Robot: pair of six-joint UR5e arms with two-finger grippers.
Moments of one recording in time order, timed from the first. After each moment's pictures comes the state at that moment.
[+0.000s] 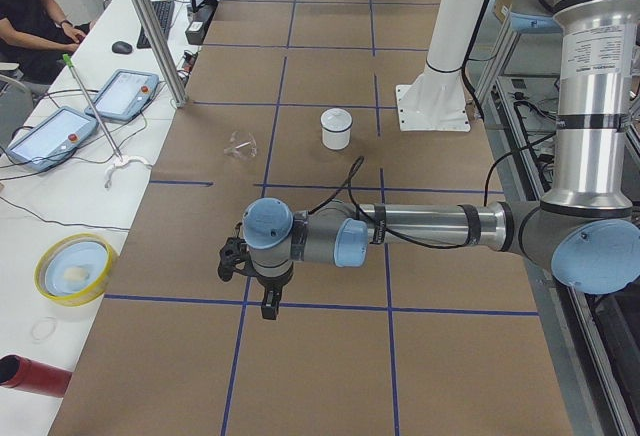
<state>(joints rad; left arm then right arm) -1.60 -1.53 -1.61 -1.66 -2.36 0.04 1.57 -1.68 1.66 -1.57 2.29 0.01</state>
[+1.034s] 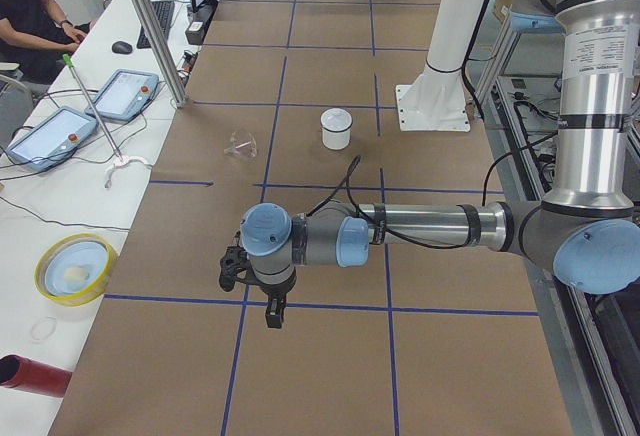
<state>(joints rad) -1.61 -1.54 -1.61 -1.57 -2.35 0.07 1.57 -1.68 1.66 -1.57 2.29 0.01</state>
